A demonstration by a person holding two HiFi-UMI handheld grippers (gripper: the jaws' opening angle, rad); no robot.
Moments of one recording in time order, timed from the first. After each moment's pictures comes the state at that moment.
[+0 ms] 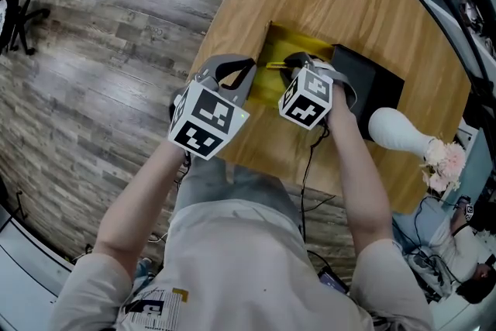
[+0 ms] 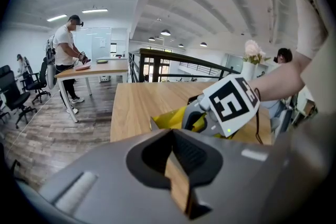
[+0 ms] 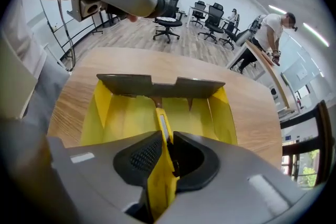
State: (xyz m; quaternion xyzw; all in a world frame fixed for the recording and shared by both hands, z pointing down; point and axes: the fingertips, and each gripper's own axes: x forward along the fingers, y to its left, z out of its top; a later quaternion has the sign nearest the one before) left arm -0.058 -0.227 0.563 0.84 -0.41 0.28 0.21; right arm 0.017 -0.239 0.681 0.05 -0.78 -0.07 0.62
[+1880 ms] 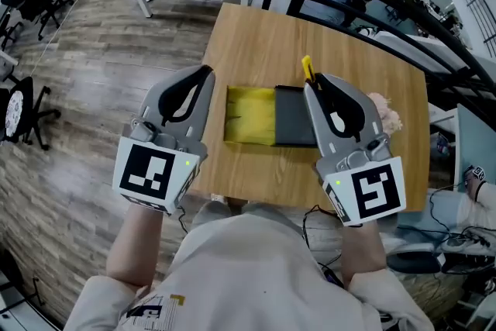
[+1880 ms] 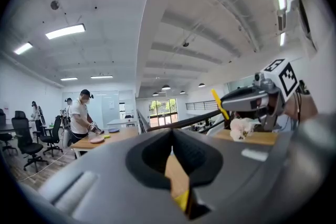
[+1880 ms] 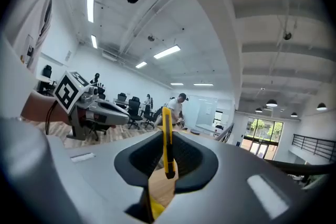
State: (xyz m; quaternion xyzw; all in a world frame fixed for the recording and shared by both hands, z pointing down) left arm -0.045 -0.166 0.199 0.86 -0.50 0.08 -0.03; right arm 0.093 -0.155 0.179 0.45 -0.88 -0.10 0.12
